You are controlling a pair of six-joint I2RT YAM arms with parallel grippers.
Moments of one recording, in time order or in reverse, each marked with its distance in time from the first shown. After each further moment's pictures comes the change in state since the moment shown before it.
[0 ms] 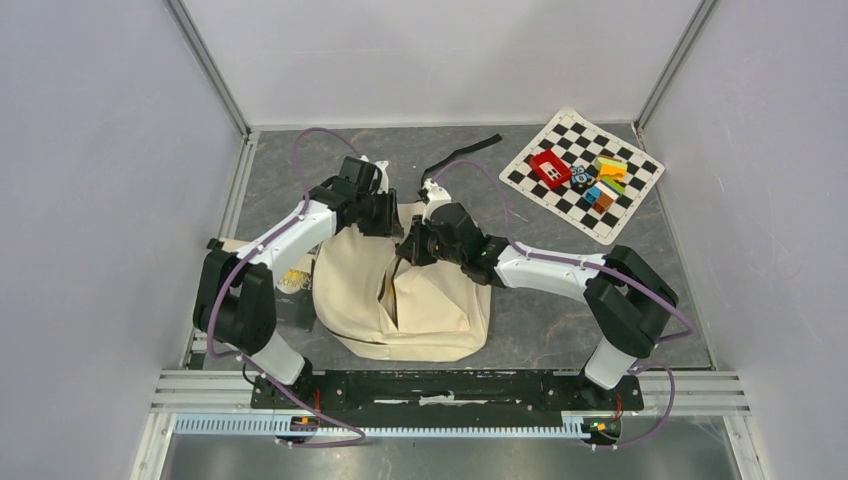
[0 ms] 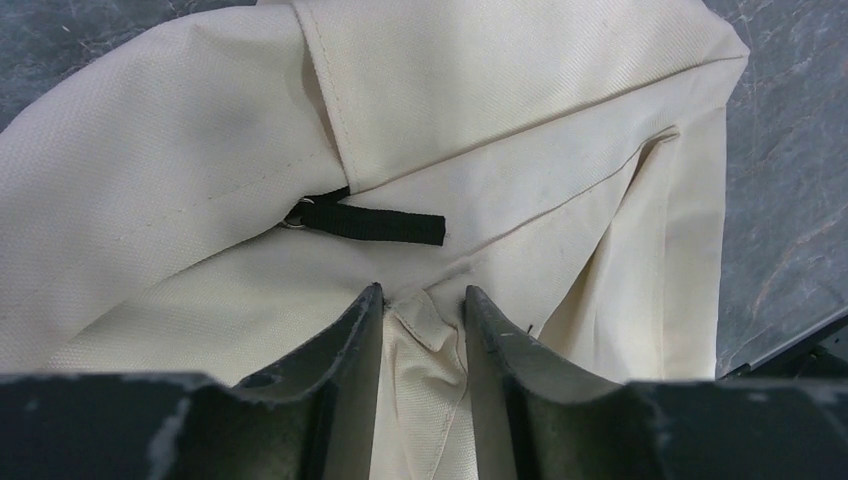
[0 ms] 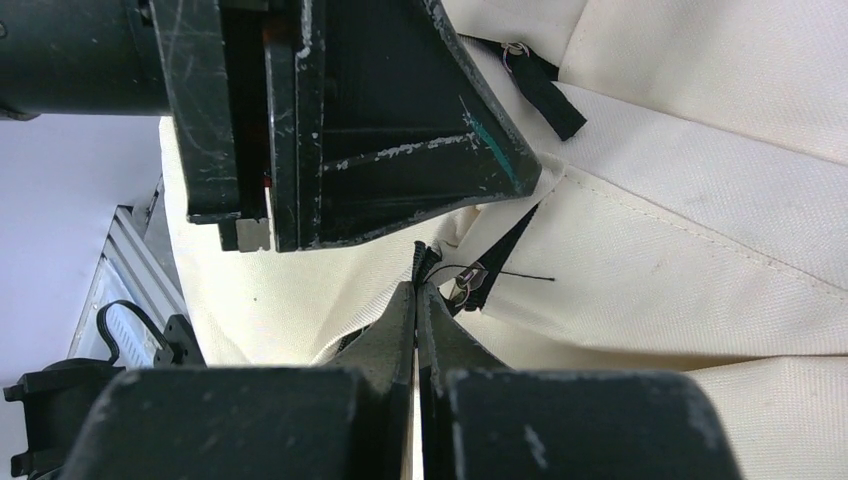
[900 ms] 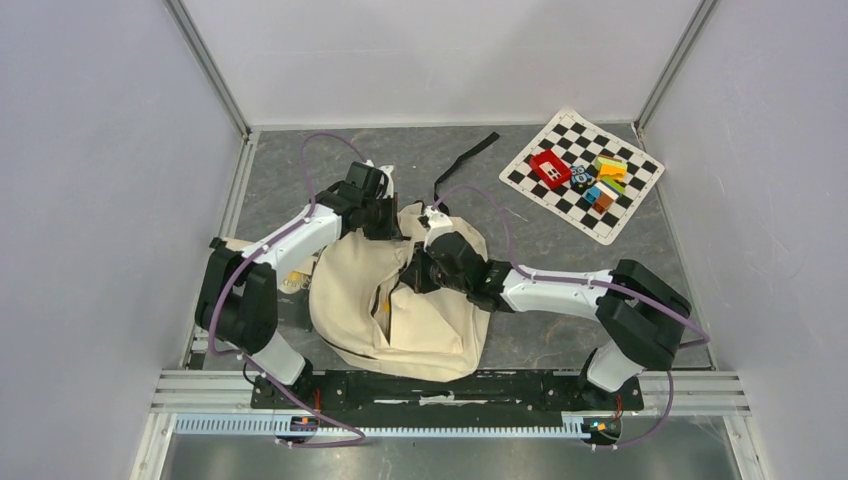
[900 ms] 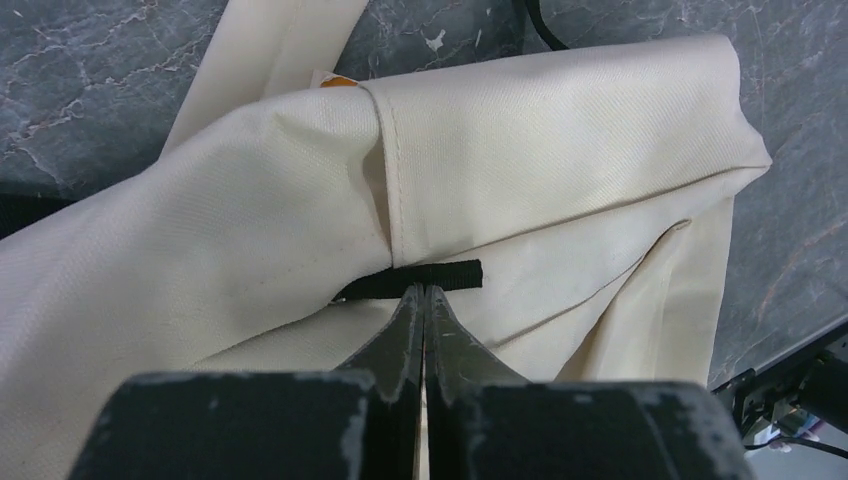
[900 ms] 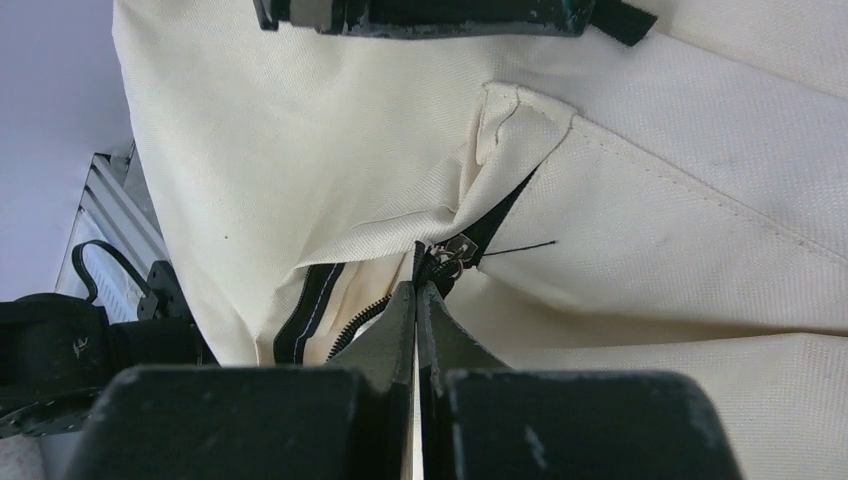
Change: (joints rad) left arm -0.033 0.010 -0.030 0.037 -0.029 -0.024; right arm 0.108 -0.085 -0.146 0.019 0.089 0.045
